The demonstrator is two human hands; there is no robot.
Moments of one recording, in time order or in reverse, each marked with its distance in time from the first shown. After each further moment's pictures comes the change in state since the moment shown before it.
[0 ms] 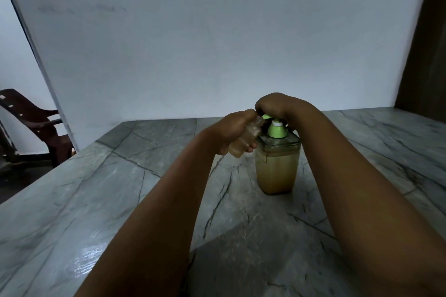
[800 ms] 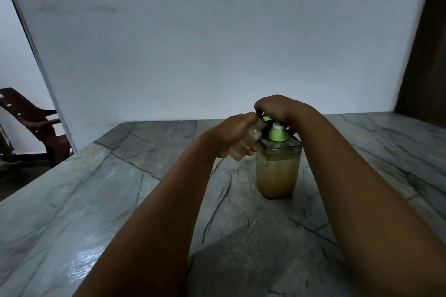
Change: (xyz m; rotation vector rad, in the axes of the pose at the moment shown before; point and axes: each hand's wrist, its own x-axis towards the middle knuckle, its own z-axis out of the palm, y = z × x) left_hand 0.000 -0.001 0.002 0.002 0.012 0.023; right_hand -0.001 -0.002 -0.001 -0.005 -0.017 0.007
